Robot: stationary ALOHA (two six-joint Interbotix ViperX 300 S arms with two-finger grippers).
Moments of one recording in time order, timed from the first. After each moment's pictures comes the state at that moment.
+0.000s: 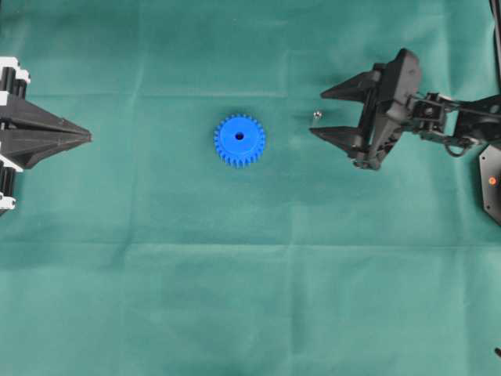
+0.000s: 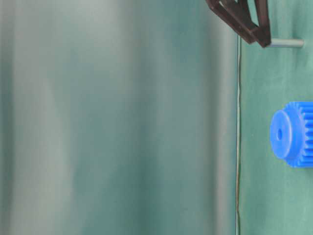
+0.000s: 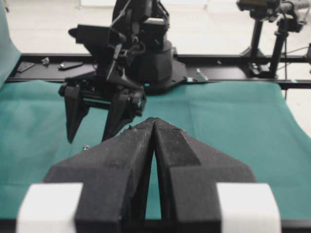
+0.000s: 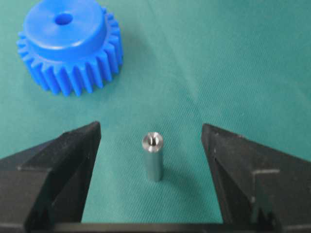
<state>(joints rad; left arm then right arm) -0.01 -0.96 1.18 0.01 -0.26 -0.01 -0.25 0.04 1.13 0.06 -0.72 -0.01</state>
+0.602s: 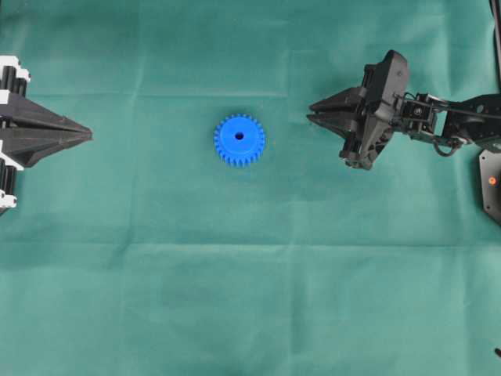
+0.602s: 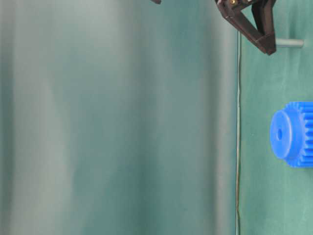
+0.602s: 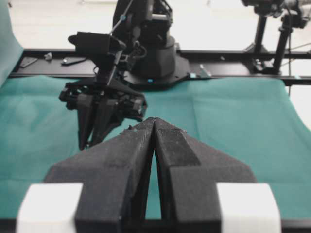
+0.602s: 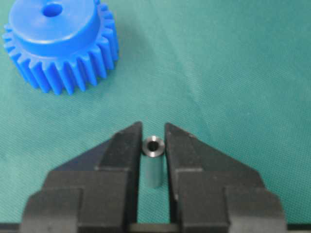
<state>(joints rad) 0.00 -0.96 1.18 0.01 -0.25 -0.01 -0.26 0.09 1.11 0.06 -0.75 -0.01</state>
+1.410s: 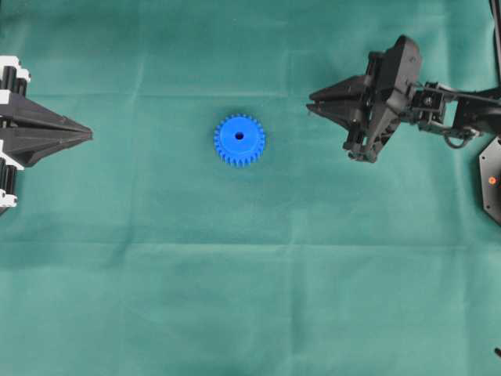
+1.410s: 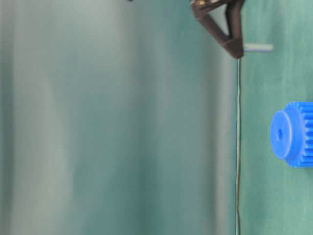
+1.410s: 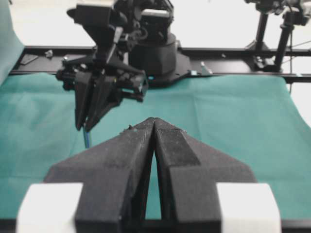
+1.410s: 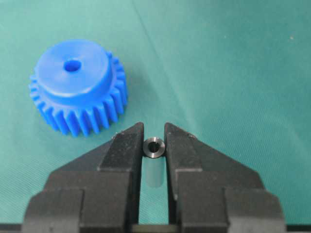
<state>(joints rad) 0.00 -0.96 1.18 0.01 -0.24 -0.01 -0.25 -0.10 1.08 0.06 -0.56 -0.02</state>
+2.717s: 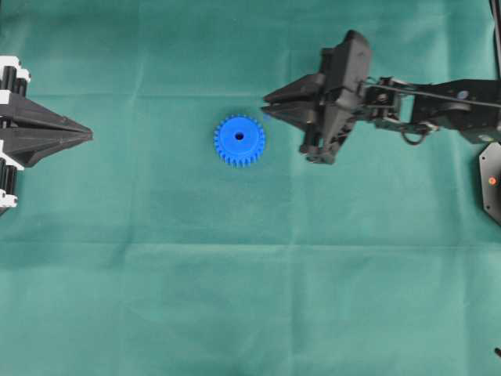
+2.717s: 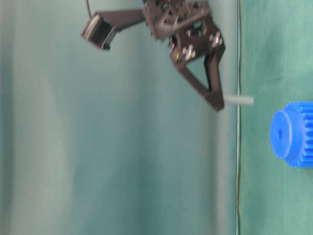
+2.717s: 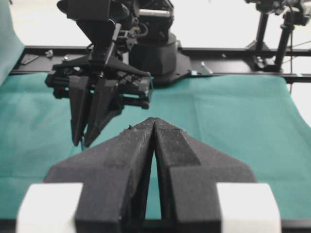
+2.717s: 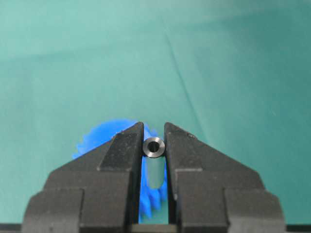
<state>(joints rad) 0.00 -0.96 1.18 0.01 -0.24 -0.01 -0.18 0.01 0.83 0.05 -0.47 -0.02</state>
